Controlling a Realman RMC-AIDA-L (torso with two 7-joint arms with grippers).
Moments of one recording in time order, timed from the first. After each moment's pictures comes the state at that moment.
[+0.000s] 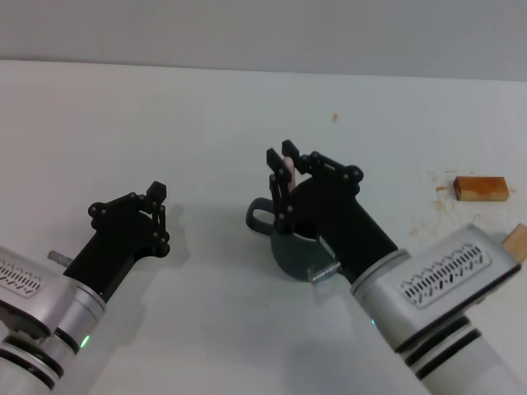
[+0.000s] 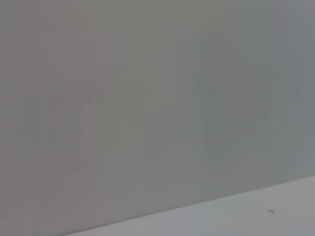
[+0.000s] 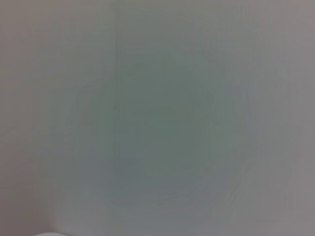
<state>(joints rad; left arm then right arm) -0.30 -2.07 -0.45 -0.35 2.23 1.15 0.05 0.33 2.08 0.34 0.92 -2.01 -0.98 -0.49</state>
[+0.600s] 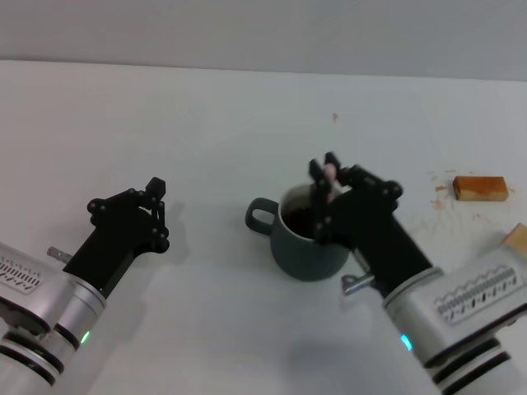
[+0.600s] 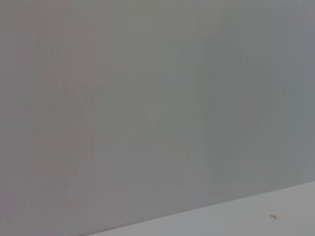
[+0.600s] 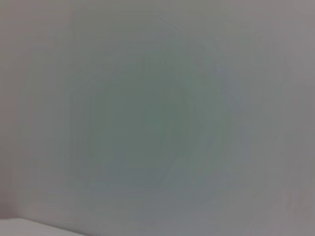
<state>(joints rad) -0.31 -2.07 -0.46 -0.35 2.23 1.15 0.05 0.23 2.07 0.38 0.90 -2.04 -1.00 -0.50</state>
